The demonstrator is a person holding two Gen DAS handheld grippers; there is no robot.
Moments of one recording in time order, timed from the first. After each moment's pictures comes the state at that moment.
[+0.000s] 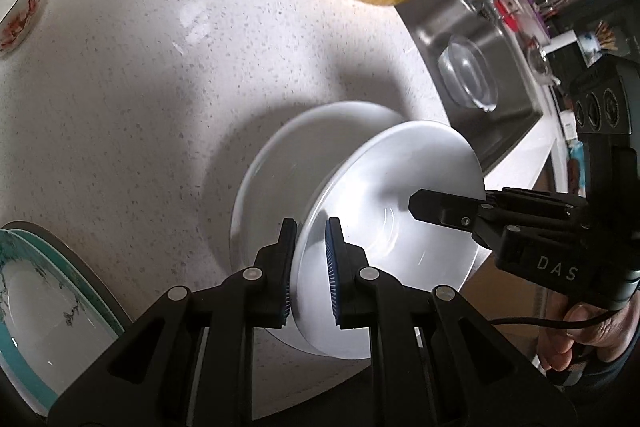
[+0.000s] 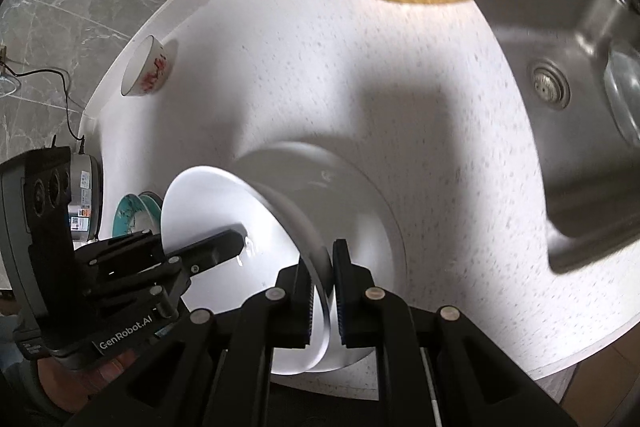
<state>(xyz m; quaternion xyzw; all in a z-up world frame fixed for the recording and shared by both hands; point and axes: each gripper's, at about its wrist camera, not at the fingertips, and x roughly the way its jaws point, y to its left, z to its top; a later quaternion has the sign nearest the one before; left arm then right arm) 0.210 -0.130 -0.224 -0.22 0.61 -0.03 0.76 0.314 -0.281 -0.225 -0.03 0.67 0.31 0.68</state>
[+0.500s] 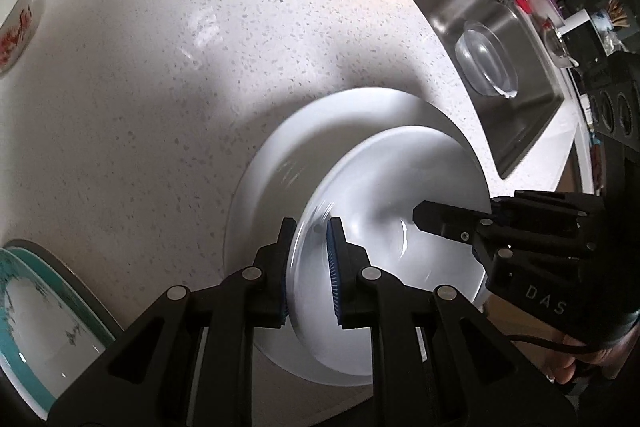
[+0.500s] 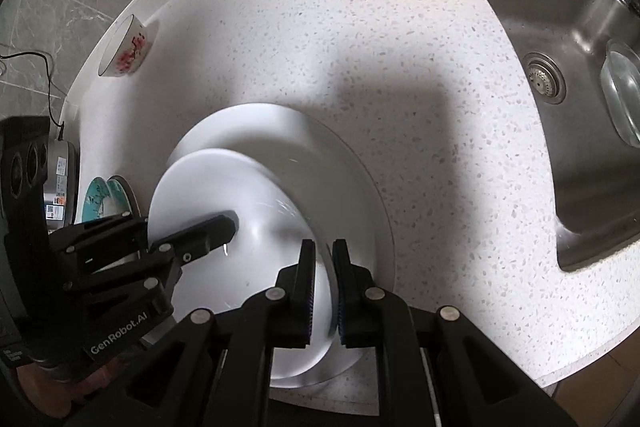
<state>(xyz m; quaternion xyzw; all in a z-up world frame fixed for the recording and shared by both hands) 0.238 -0.142 -0.253 -0.17 0.62 -0.01 0.76 0.307 -0.279 -0.249 -0.07 0.66 0.30 0.69</state>
